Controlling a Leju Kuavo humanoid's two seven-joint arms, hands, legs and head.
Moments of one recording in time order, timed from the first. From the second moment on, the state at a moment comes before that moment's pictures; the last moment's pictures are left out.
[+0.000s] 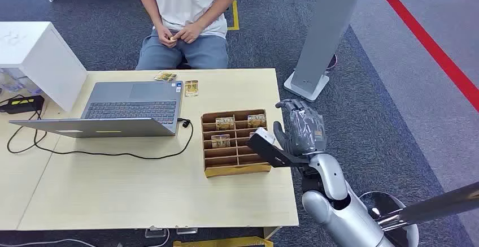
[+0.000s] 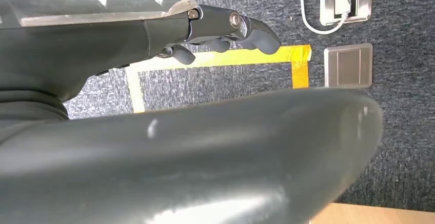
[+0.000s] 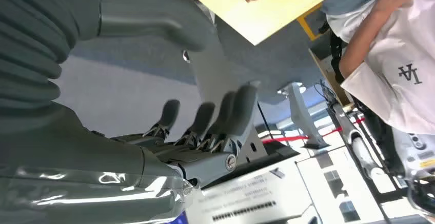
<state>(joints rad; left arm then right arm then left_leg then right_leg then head) -0.11 0.12 -1.11 -0.21 1.21 0.09 -0.33 -0.34 -0.21 0.53 -1.57 1.04 -0.29 0.36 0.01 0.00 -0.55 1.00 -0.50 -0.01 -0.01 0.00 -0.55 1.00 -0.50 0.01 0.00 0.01</state>
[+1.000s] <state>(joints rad) -0.11 0.13 -1.10 -0.21 1.21 0.10 -0.34 -0.50 -0.22 0.75 -1.30 1.11 -0.24 0.46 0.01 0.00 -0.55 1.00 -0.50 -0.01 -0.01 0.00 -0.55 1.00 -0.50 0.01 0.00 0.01</state>
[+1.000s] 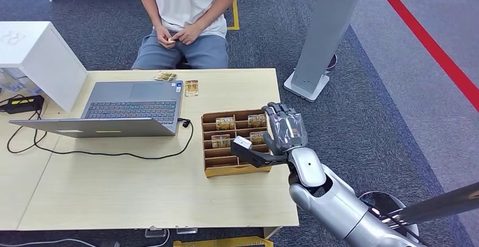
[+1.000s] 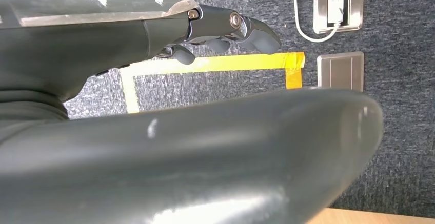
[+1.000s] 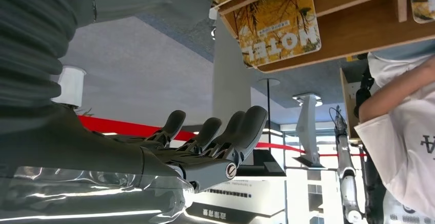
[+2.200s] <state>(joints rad) -0.11 0.13 -1.10 -0.21 1.22 0.10 -0.34 -0.50 -0.22 0.83 -1.22 1.07 -0.27 0.45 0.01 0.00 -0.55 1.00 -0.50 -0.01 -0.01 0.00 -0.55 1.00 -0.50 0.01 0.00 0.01</state>
